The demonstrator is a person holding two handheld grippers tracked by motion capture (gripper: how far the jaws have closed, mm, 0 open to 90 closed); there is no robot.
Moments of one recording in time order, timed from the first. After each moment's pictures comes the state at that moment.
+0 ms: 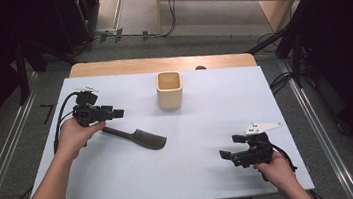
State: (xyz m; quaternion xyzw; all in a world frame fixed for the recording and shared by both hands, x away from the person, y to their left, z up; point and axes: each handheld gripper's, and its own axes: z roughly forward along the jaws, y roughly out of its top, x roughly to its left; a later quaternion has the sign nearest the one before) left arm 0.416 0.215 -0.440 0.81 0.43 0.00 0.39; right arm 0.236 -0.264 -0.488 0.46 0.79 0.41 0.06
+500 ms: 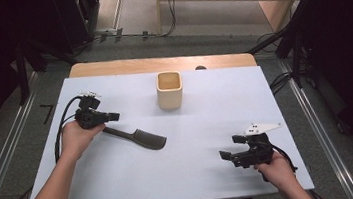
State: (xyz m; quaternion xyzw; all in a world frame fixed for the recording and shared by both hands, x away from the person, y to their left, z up) left arm 0.422 0.218 -0.464 0.84 0.43 -0.02 0.34; right arm 0.235 -0.264 -0.488 0.45 0.79 0.41 0.06
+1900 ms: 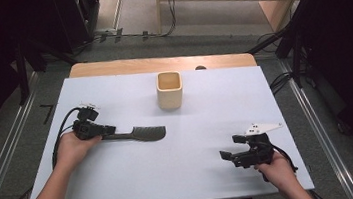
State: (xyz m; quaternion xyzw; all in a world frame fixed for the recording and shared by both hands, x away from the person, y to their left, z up) left arm 0.403 0.233 -0.488 0.84 0.44 -0.03 0.31; right arm 0.234 -0.264 -0.487 0.45 0.79 0.41 0.07
